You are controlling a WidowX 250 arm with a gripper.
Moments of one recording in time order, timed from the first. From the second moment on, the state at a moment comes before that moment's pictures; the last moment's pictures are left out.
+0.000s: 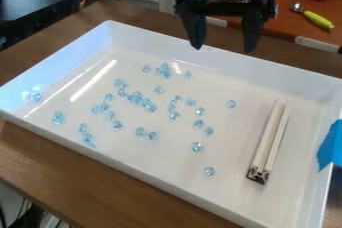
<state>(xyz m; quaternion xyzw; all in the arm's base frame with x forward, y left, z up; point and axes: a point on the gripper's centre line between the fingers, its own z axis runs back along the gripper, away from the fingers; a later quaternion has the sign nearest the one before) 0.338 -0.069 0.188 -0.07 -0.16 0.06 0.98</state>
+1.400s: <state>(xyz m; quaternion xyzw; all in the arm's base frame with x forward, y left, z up) 0.342 -0.118 0.126 -0.03 -0.14 0.09 0.99</state>
